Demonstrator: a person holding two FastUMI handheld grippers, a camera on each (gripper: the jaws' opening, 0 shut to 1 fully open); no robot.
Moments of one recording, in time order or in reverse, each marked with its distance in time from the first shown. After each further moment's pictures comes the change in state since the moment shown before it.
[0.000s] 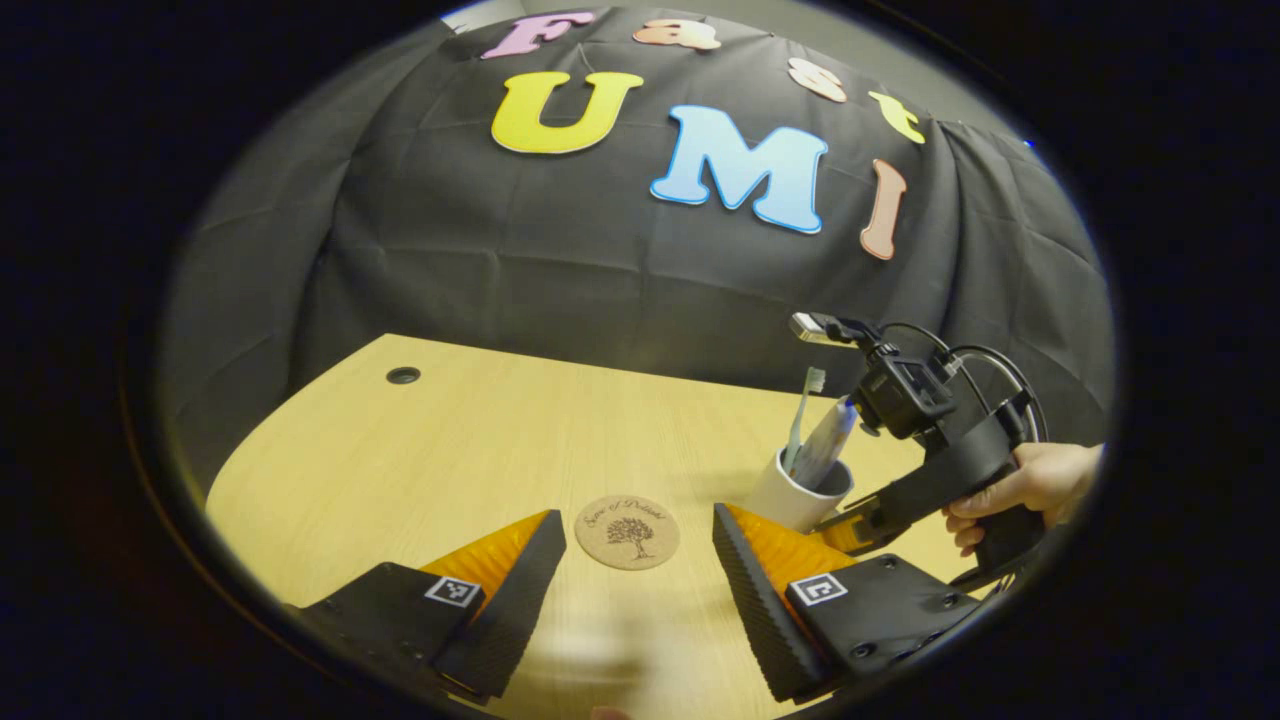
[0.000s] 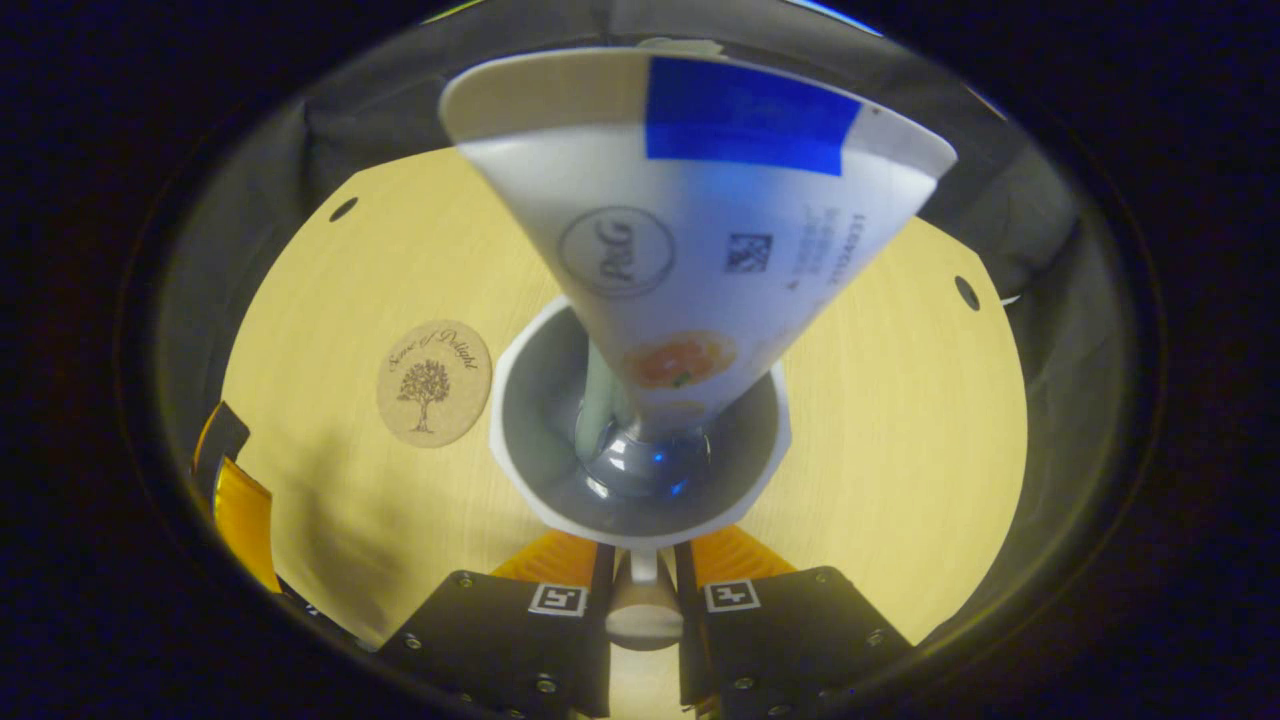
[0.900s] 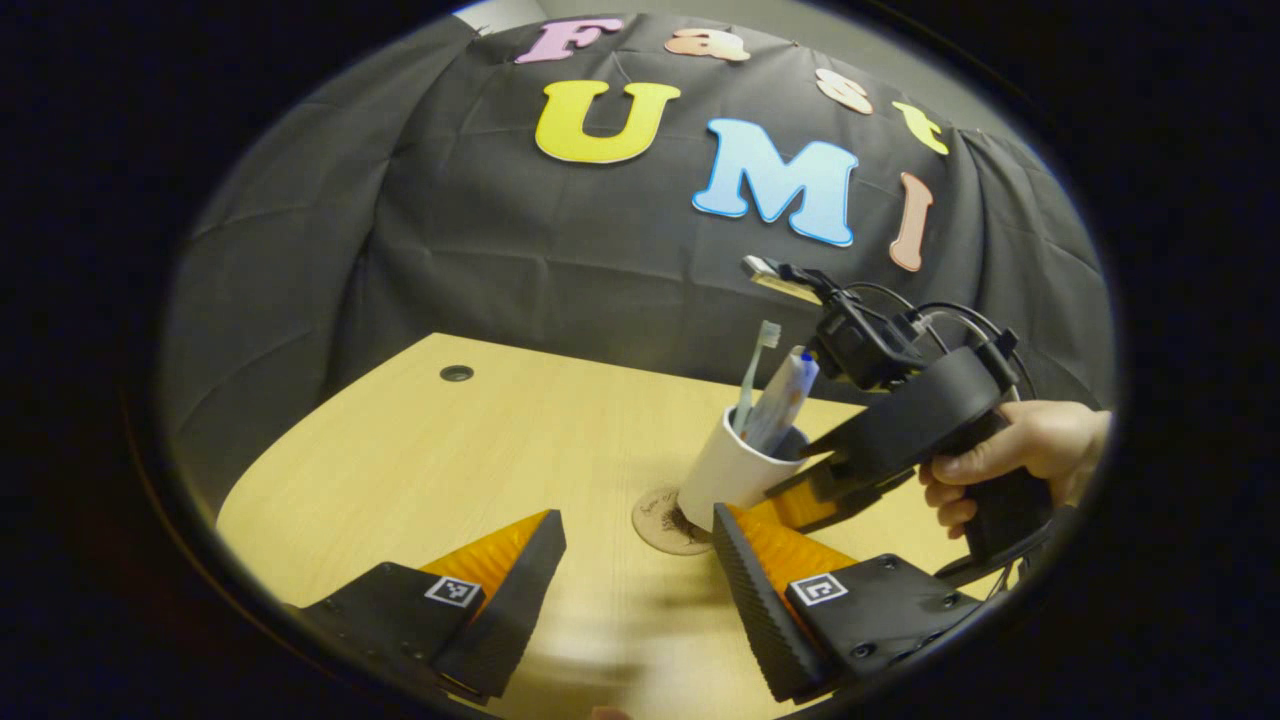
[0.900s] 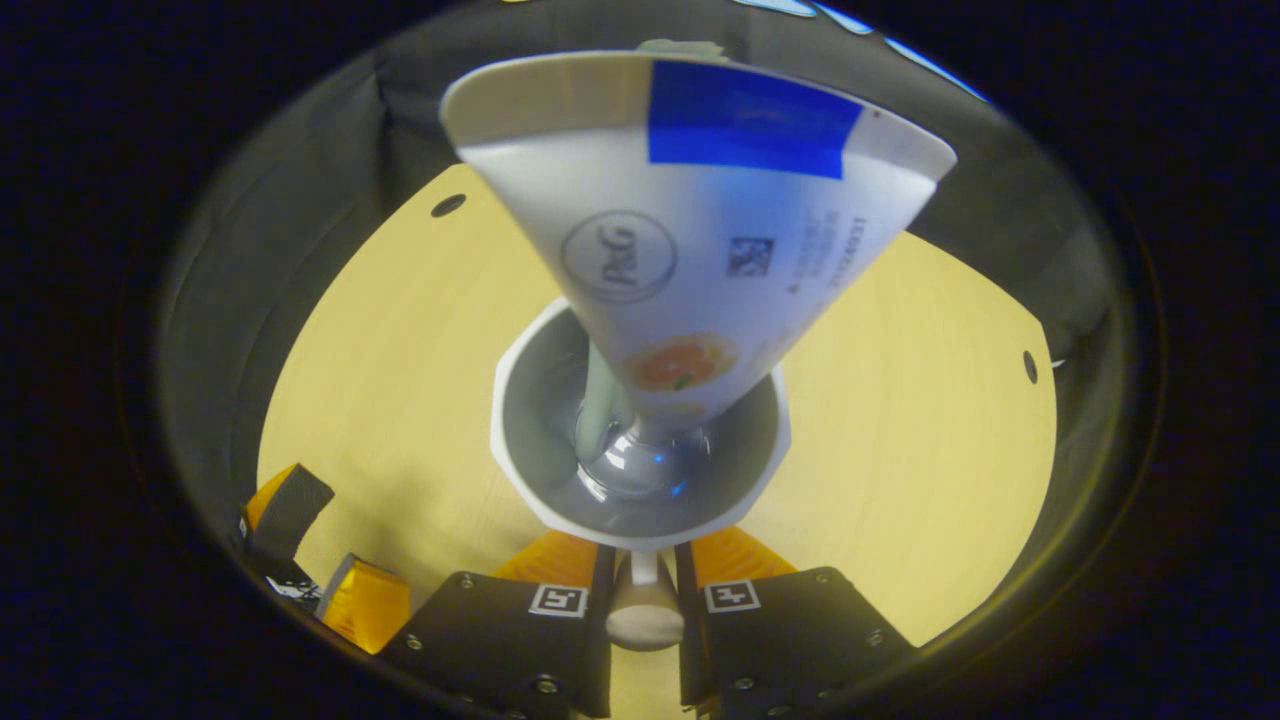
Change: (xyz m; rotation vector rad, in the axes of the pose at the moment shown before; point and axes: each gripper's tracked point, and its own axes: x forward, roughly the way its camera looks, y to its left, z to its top) left arm -0.040 0.043 -0.003 -0.025 -0.020 0.081; right arm -0.016 0.064 0.029 -0.137 -0.030 0.145
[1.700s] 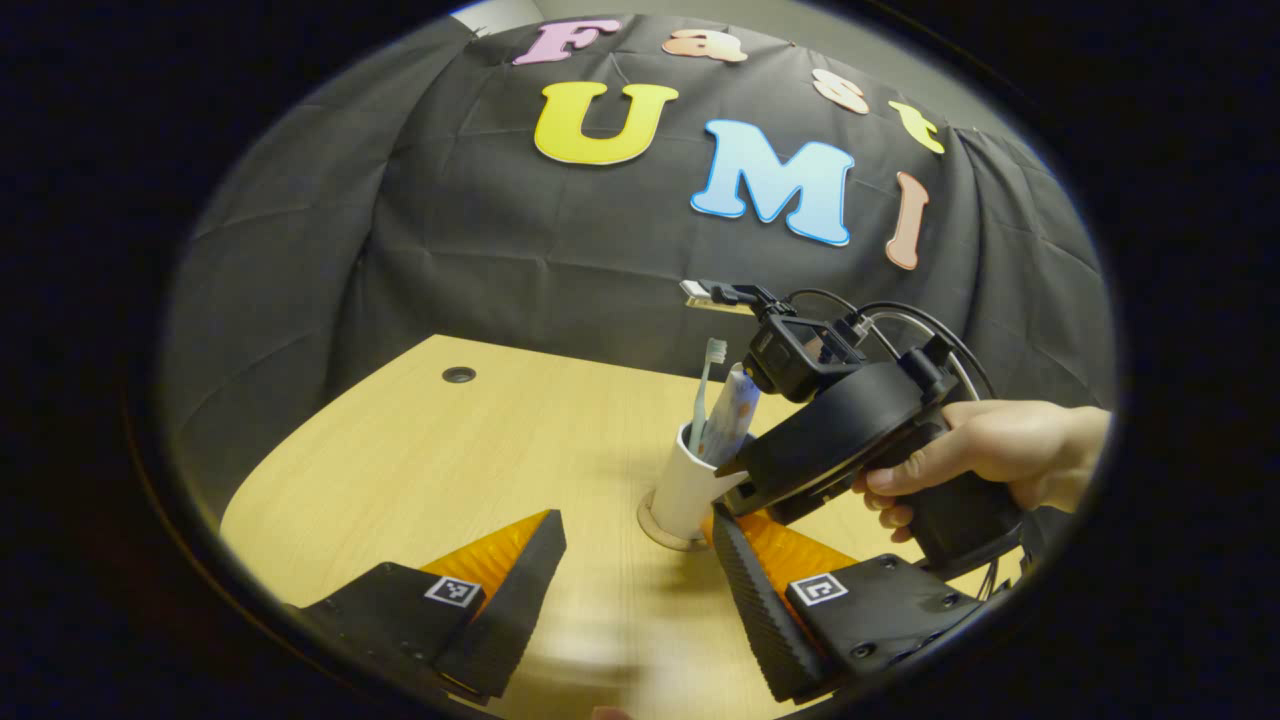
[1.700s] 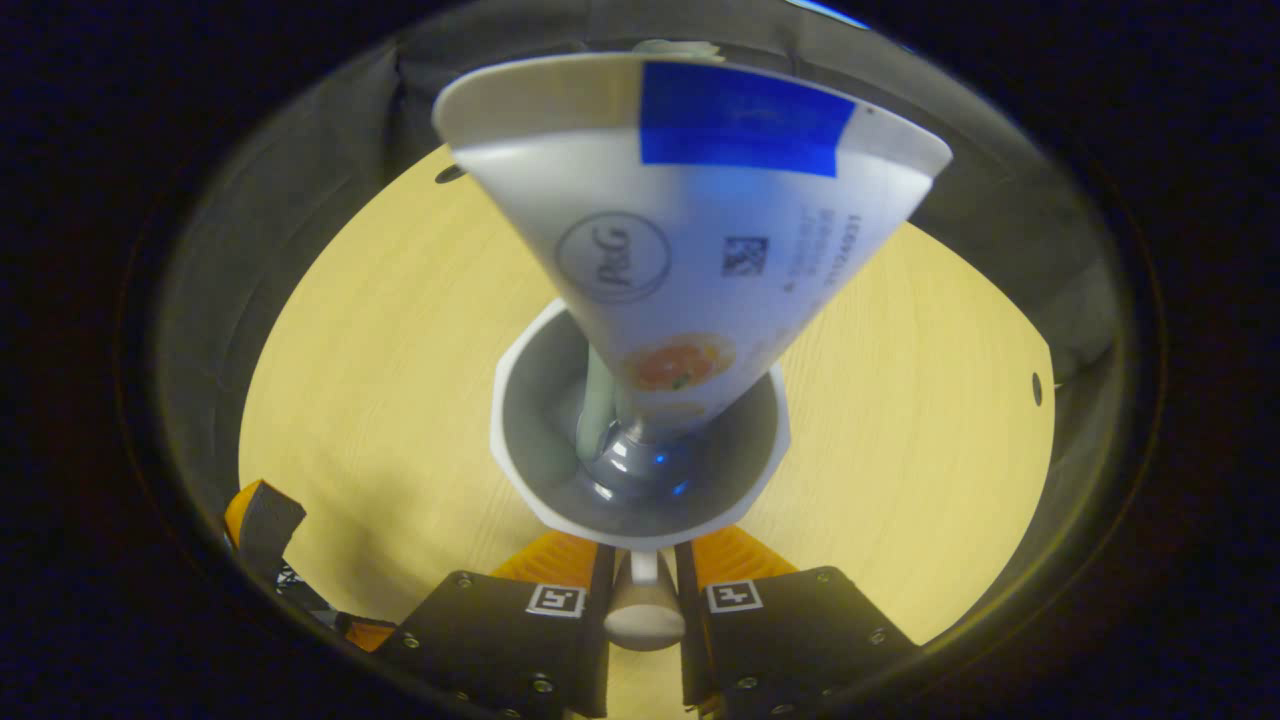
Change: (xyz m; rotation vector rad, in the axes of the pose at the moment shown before) left arm -0.007 0.002 -0.001 0.008 -0.005 -0.004; right arm -0.009 -0.004 -0.005 -0.042 0.056 -0.016
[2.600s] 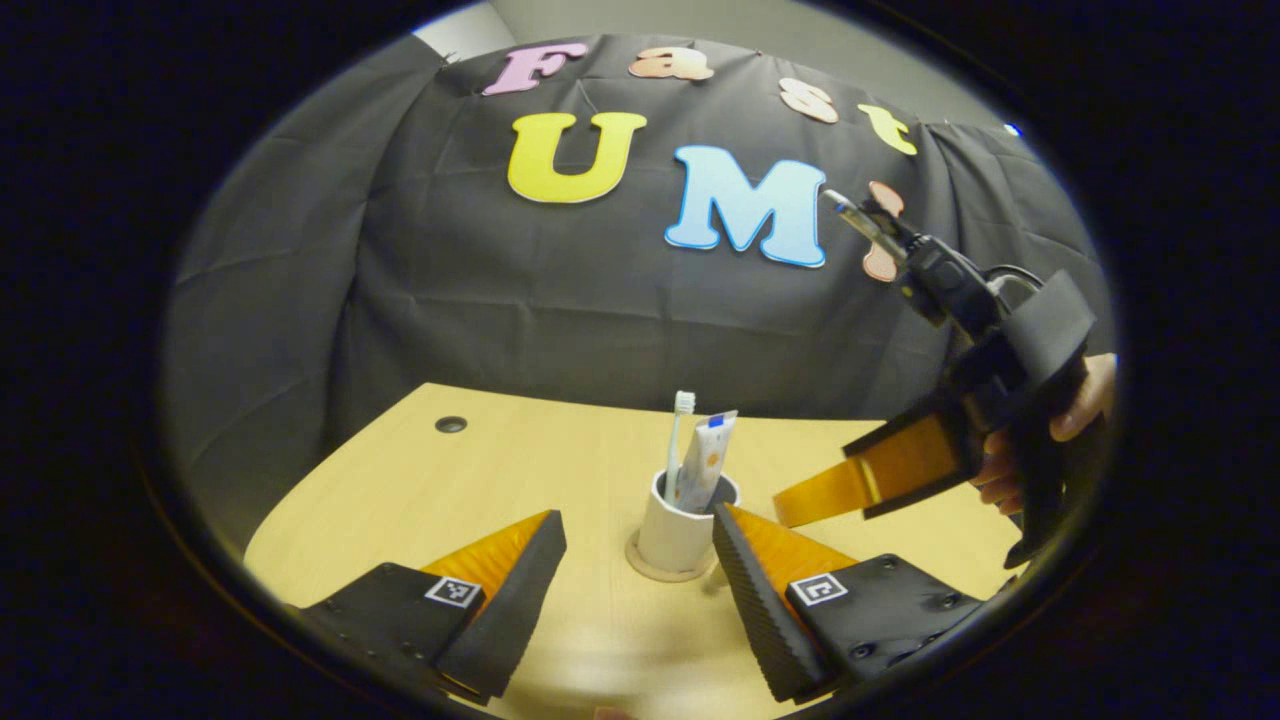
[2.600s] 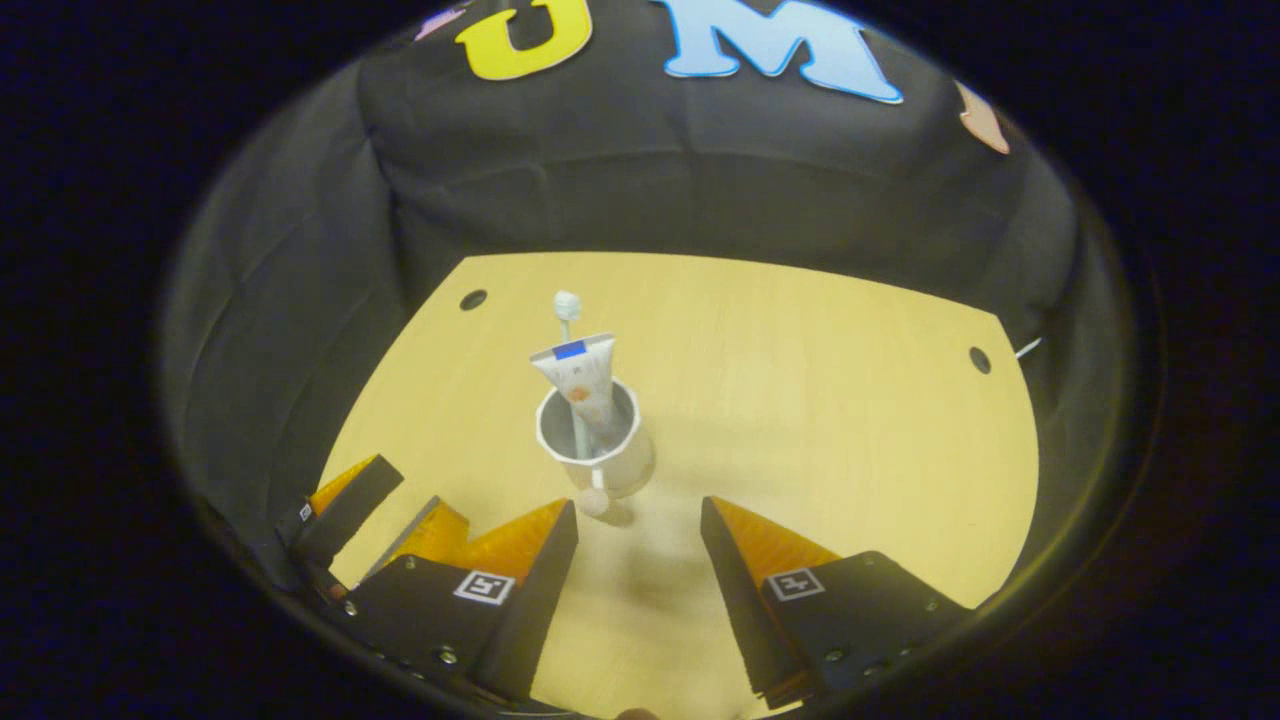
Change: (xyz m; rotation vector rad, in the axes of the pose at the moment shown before) left arm -0.014 -0.039 0.049 0.076 -0.090 -0.030; right arm -0.137 -0.048 -0.004 0.182 -0.323 0.030
